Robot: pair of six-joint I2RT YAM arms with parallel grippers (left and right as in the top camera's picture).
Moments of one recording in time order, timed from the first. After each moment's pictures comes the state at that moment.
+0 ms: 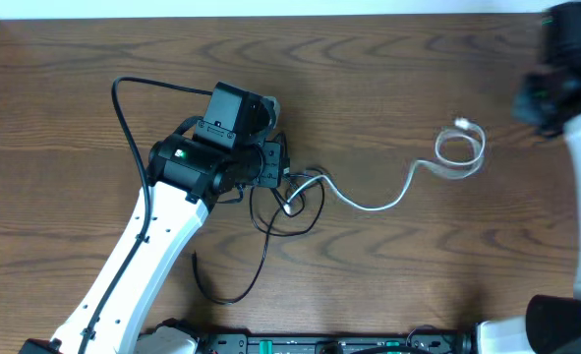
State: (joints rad) left arm -0.41 1.39 1.33 -1.00 0.18 -0.27; right arm -0.10 1.62 1.84 -1.33 0.39 0.36
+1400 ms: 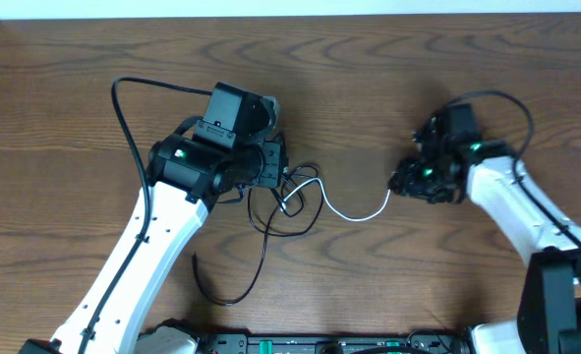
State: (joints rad) left arm -0.41 1.39 1.33 -1.00 0.17 -0.27; right arm 0.18 1.62 0.96 -0.64 -0.30 0.34
